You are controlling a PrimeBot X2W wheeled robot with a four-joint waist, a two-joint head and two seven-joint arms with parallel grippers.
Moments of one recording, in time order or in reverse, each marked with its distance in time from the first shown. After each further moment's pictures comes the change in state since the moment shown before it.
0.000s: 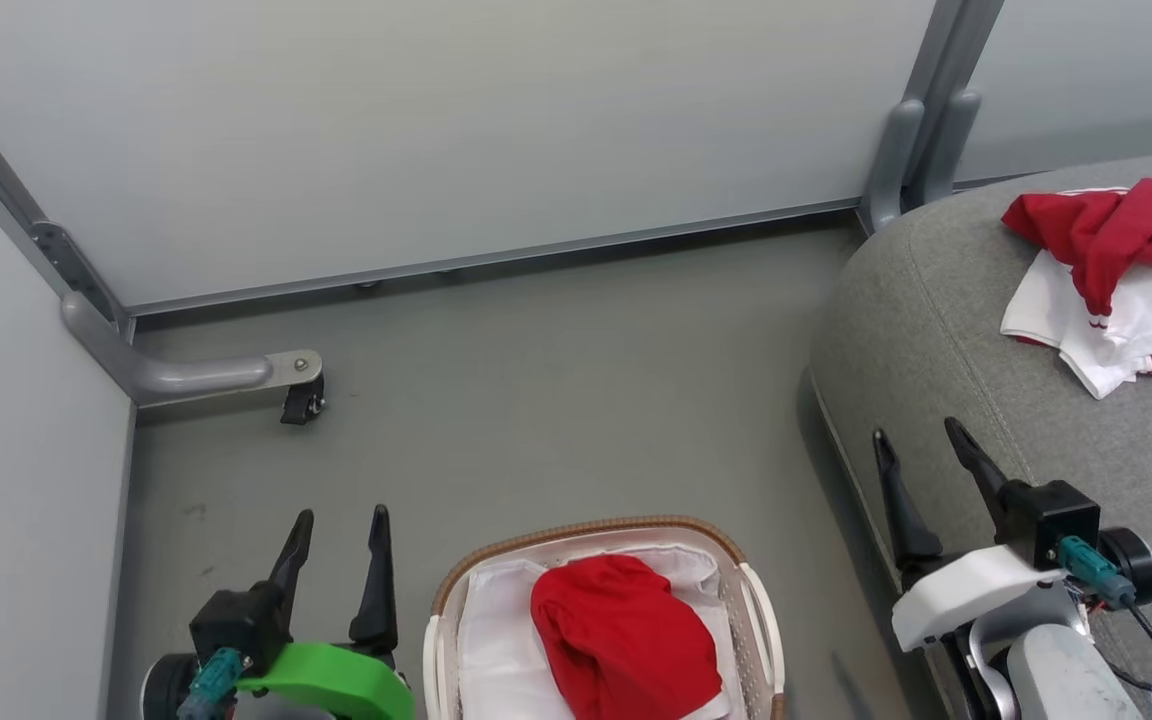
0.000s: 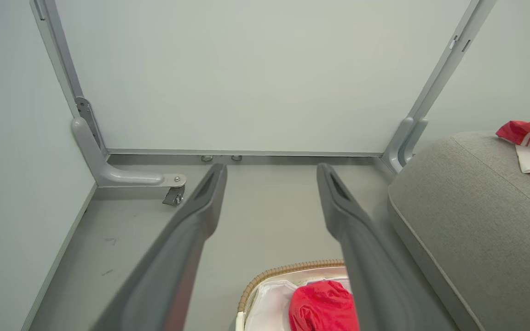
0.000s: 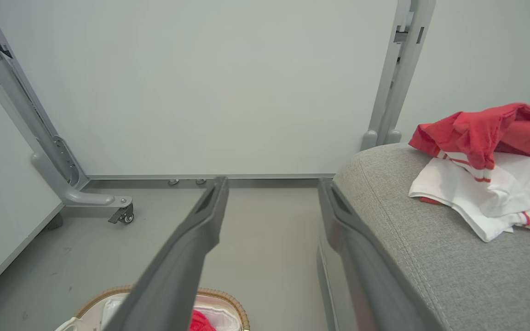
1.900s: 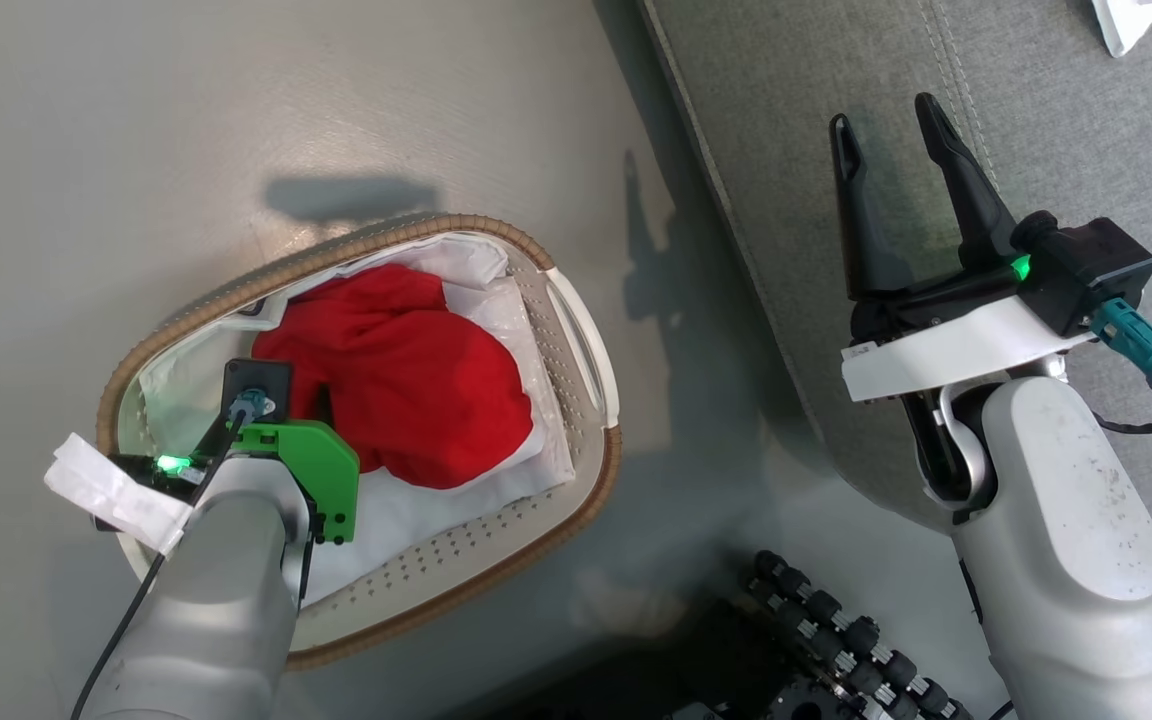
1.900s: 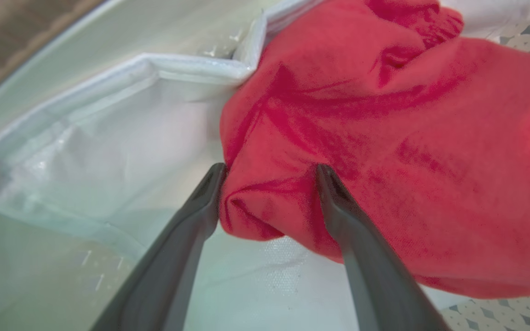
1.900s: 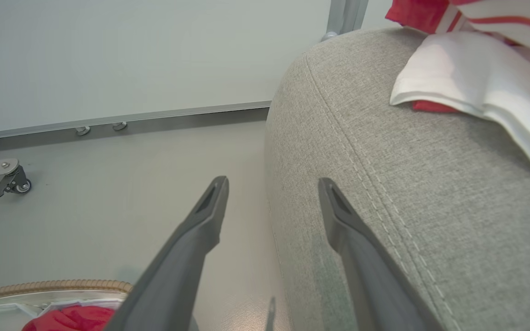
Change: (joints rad) left arm -0.731 0.040 -0.287 0.946 -0.020 0.122 0.061; right arm -0.377 -0.001 0.111 -0.143 0.143 0.000 0.000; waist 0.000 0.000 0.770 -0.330
